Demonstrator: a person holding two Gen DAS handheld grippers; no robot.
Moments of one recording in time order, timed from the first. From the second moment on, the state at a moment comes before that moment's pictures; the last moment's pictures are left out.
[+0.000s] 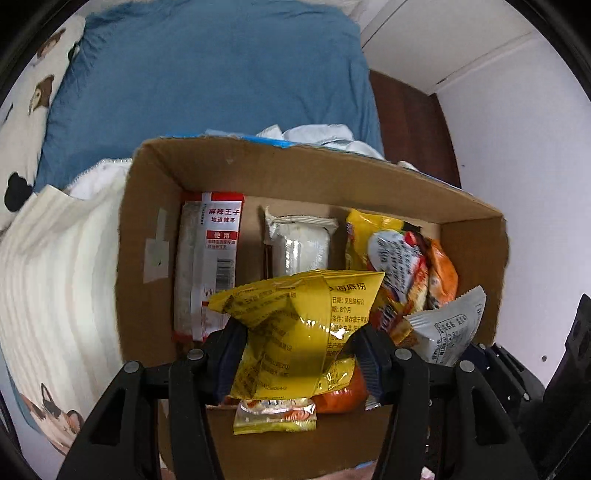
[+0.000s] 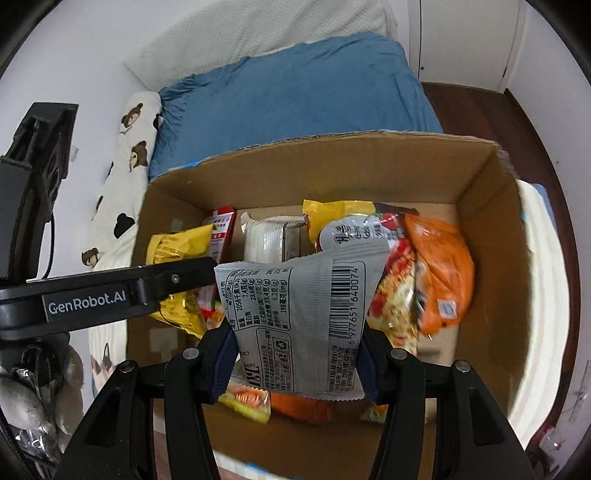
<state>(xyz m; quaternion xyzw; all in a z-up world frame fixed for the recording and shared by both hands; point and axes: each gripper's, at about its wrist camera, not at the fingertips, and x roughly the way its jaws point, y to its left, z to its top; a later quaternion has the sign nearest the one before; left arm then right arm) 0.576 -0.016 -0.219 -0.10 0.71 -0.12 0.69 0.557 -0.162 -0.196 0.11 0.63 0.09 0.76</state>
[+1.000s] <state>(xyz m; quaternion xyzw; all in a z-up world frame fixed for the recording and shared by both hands) 0.517 -0.009 -0.178 -0.05 0.64 -0.10 0.76 0.505 -0.200 -0.189 0.09 0.62 0.04 0.78</state>
